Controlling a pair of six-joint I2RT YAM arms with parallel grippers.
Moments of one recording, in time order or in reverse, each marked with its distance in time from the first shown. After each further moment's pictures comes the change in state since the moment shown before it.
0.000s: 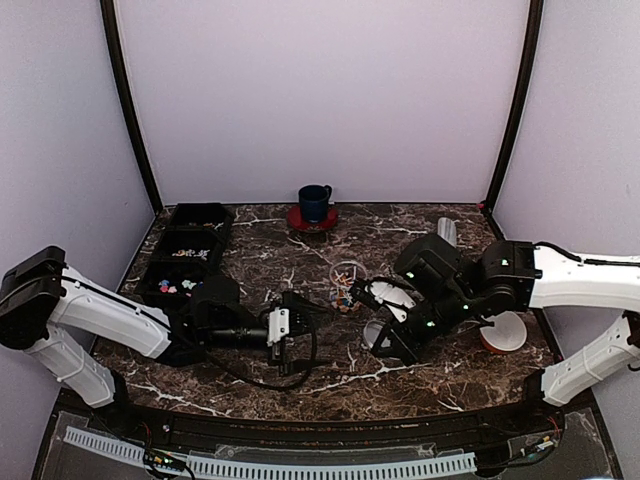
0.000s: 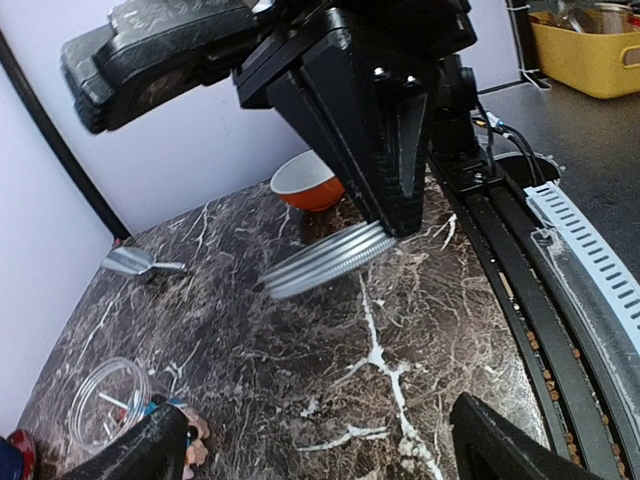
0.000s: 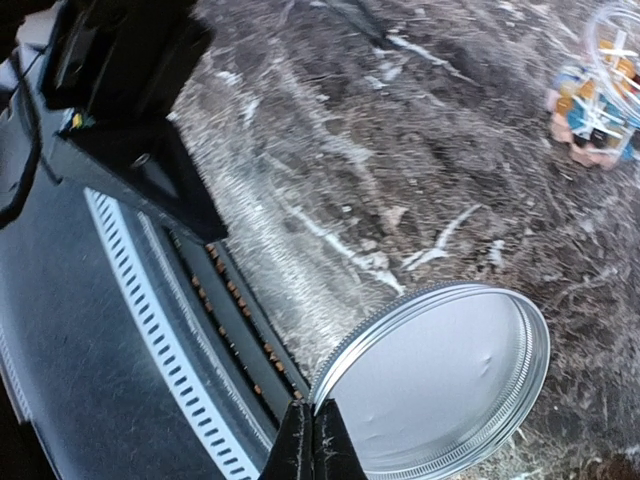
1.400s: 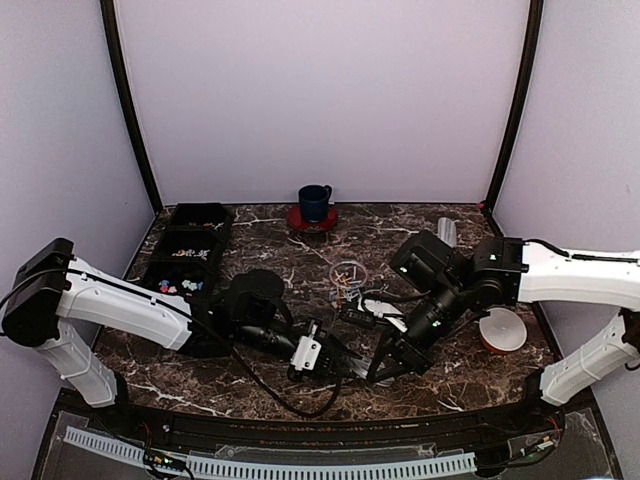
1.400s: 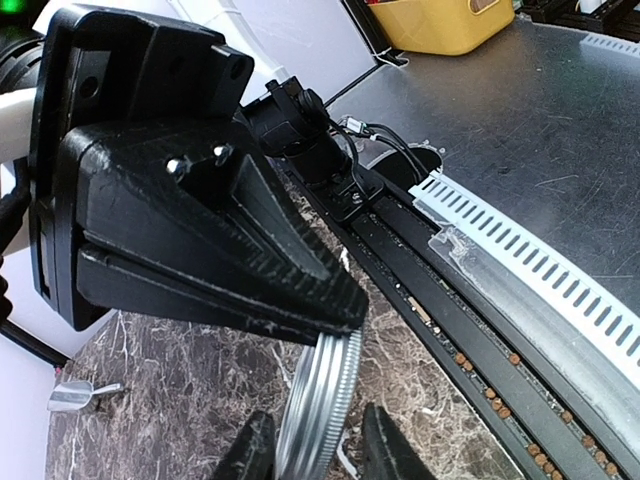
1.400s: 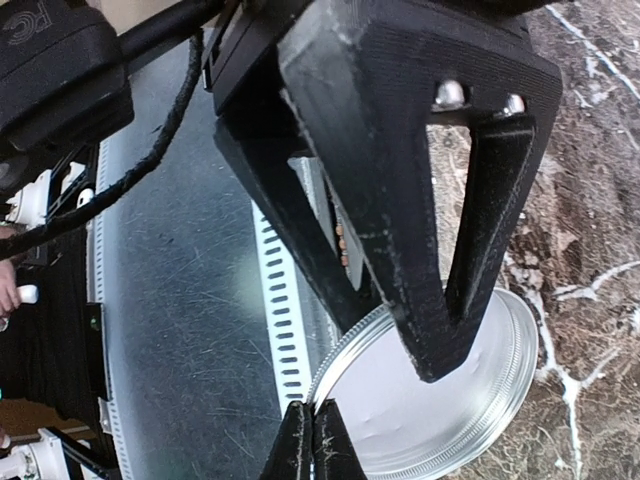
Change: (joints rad) left arm -0.105 0.087 0.266 -0.346 0.225 0.335; right arm -0.065 0.045 0.003 -0.018 -0.470 -0.284
